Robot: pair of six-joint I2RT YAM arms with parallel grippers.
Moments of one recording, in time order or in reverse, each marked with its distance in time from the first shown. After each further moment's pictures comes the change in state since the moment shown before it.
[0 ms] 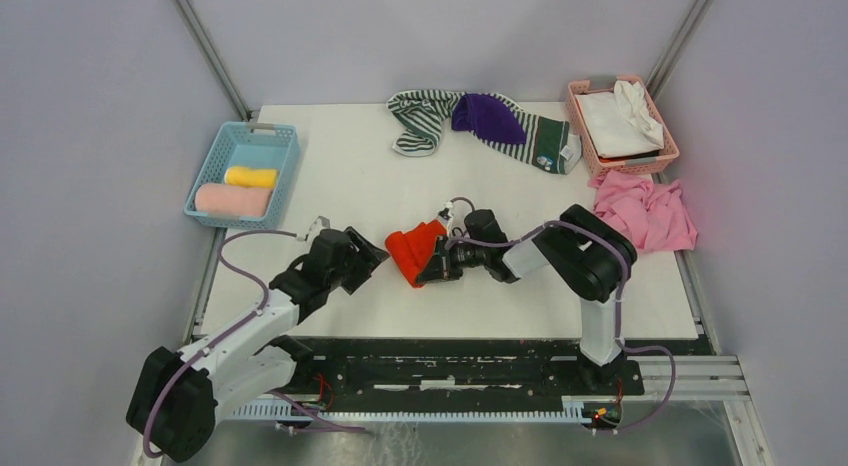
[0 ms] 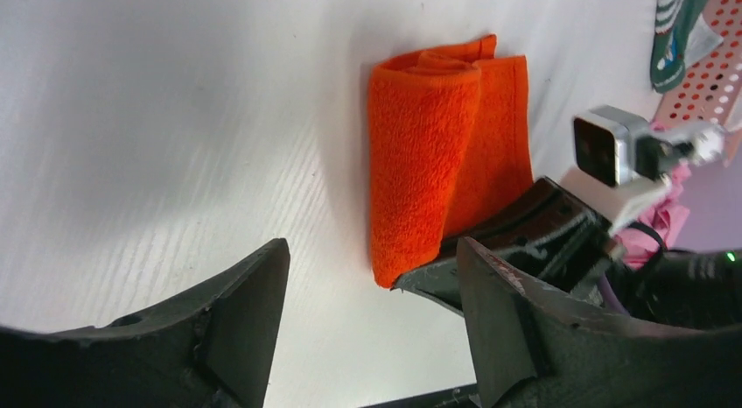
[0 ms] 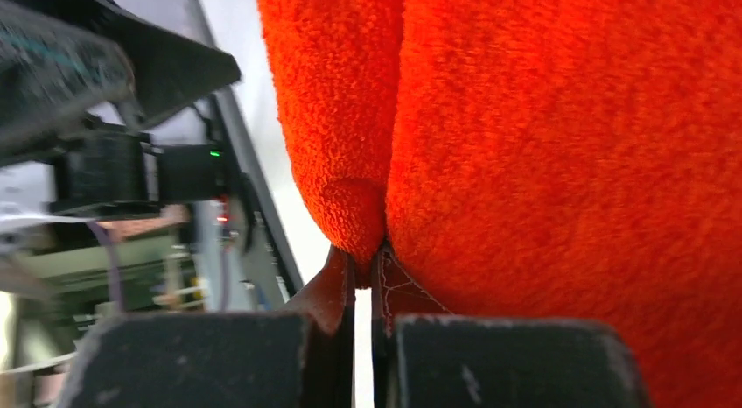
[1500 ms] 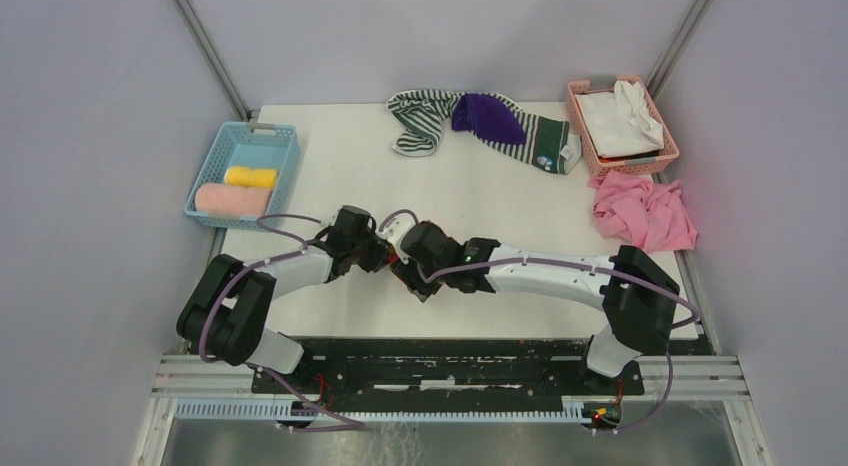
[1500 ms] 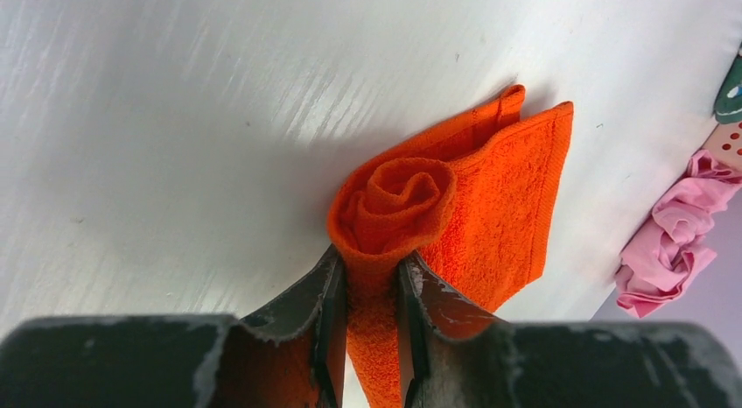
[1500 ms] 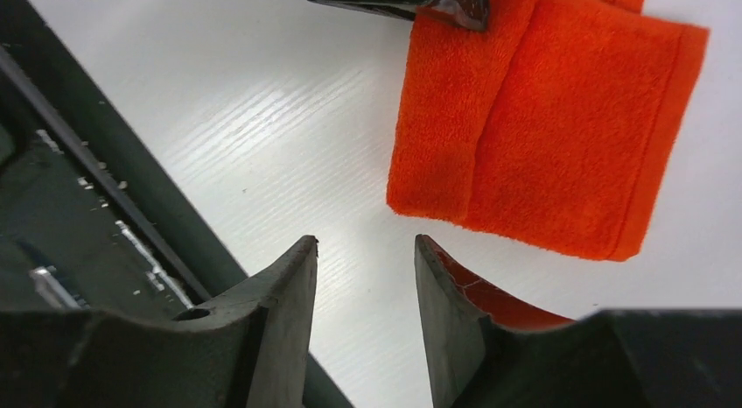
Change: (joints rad) left arm 0.076 0.523 0.136 0.251 0.175 -0.026; right arm 0.357 -0.293 0.390 -0.938 0.700 -0.522
